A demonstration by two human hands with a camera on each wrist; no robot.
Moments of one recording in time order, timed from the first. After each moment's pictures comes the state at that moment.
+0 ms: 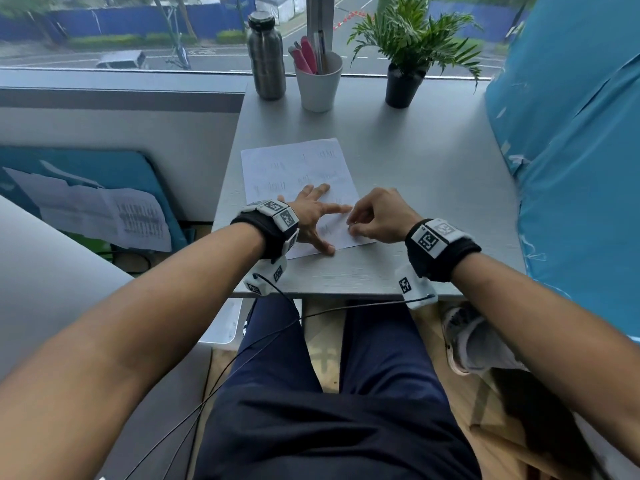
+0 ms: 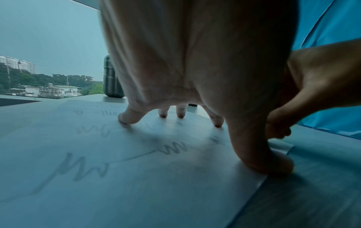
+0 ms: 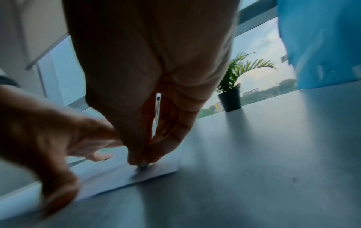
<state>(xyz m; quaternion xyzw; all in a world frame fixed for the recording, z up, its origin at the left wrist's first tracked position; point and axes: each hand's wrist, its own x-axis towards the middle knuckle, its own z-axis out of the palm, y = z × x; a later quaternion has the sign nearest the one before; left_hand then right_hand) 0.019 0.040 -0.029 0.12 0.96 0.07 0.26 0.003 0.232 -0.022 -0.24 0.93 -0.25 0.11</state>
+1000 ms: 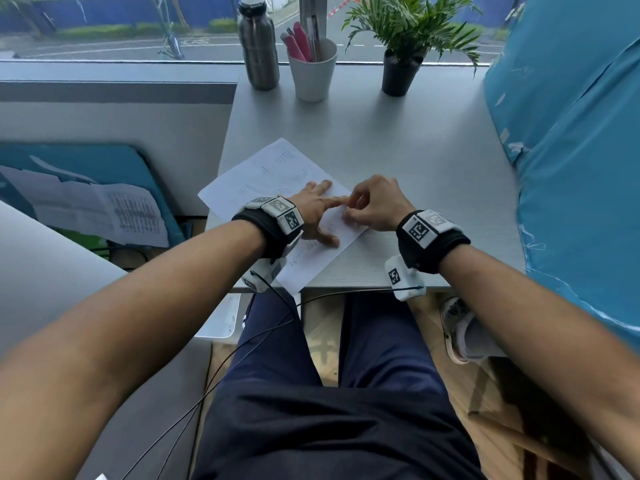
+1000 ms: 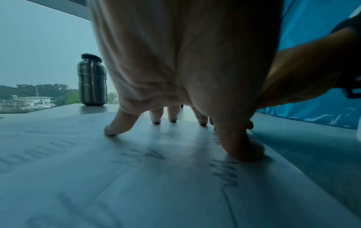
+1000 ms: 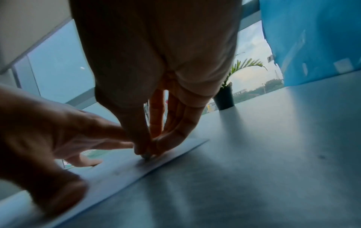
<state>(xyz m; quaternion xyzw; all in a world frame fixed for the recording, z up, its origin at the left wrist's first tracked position) 0.022 0.055 -0.027 0.14 0.96 0.05 0.25 -0.002 0.228 -0.027 -0.18 0.94 -0.27 0.10</state>
